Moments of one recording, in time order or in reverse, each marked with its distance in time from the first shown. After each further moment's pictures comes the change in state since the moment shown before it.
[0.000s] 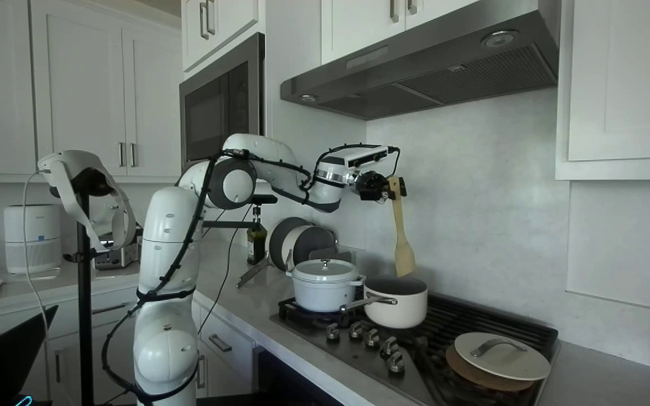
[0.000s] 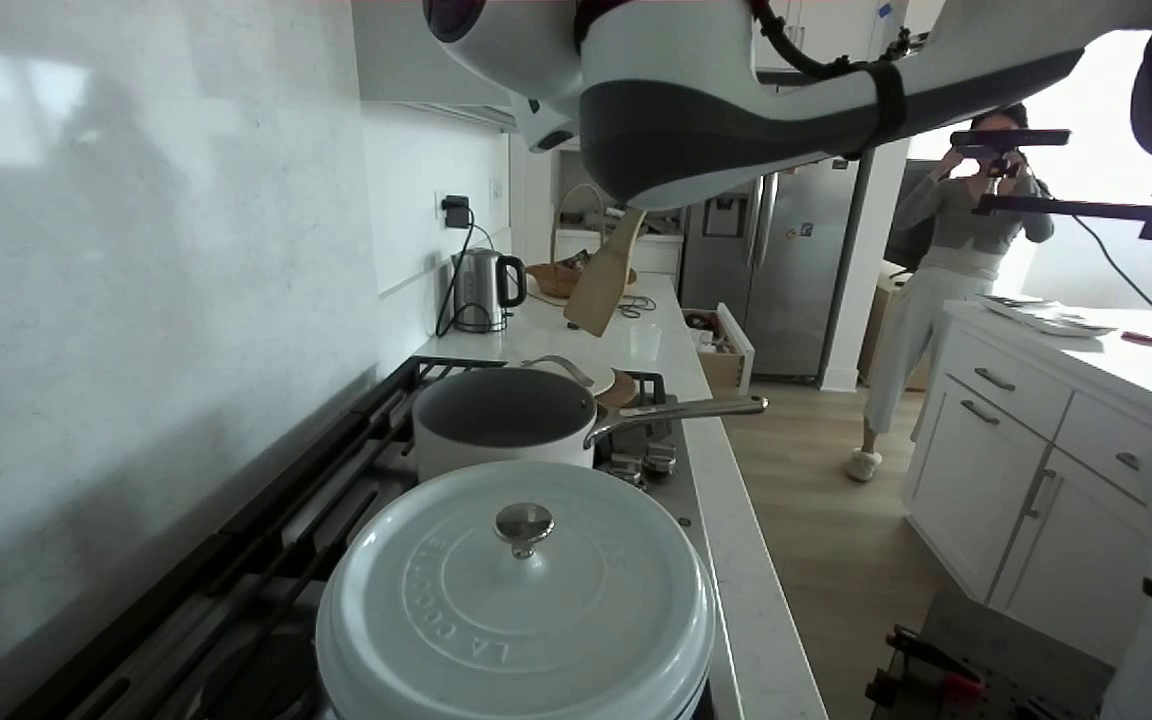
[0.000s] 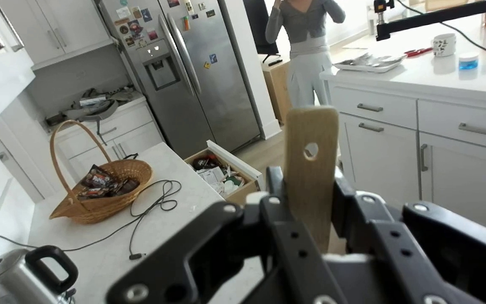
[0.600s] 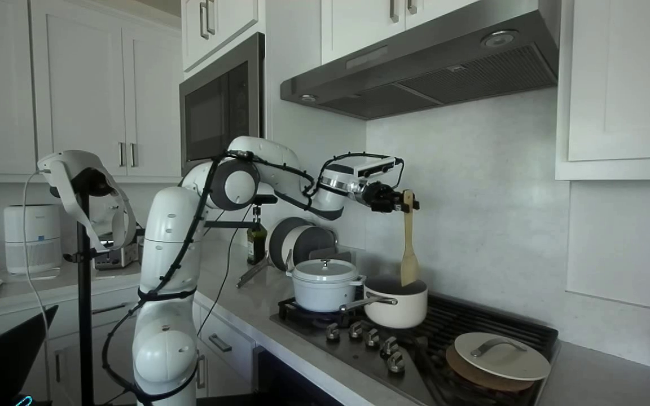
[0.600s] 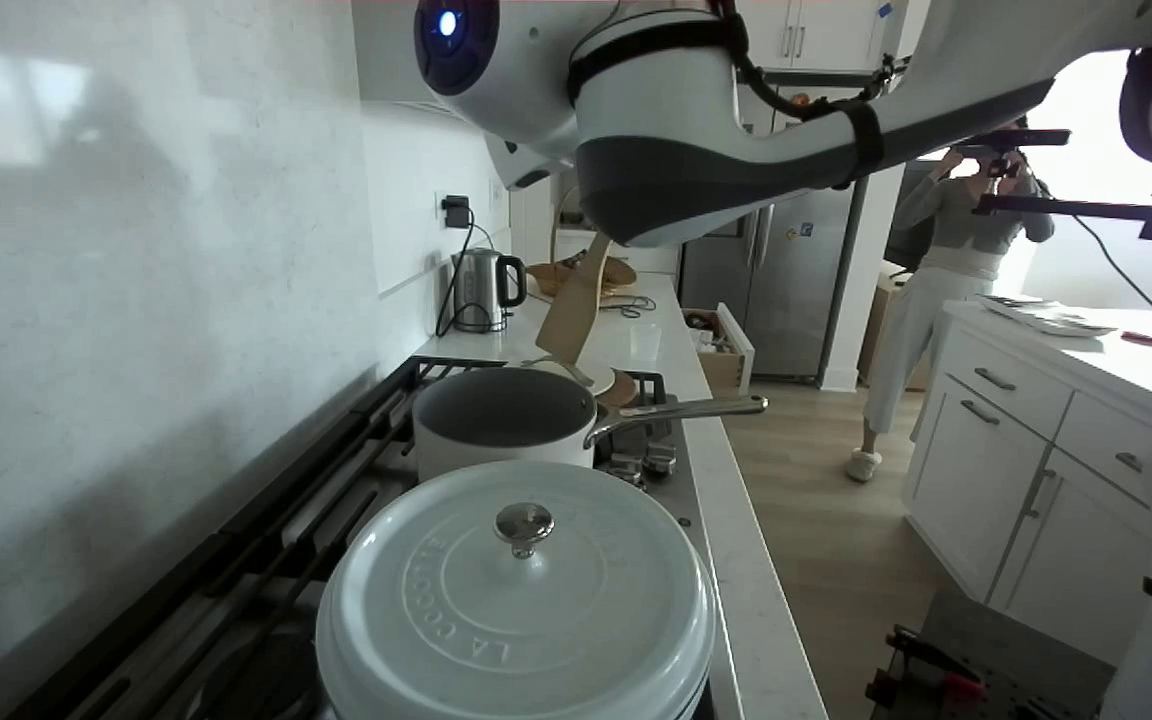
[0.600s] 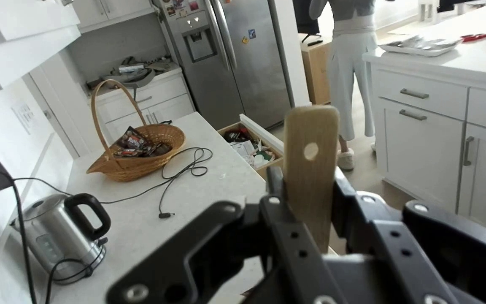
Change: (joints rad) arm -0.031 0.017 0.008 -0.043 0.006 0.158 0.000
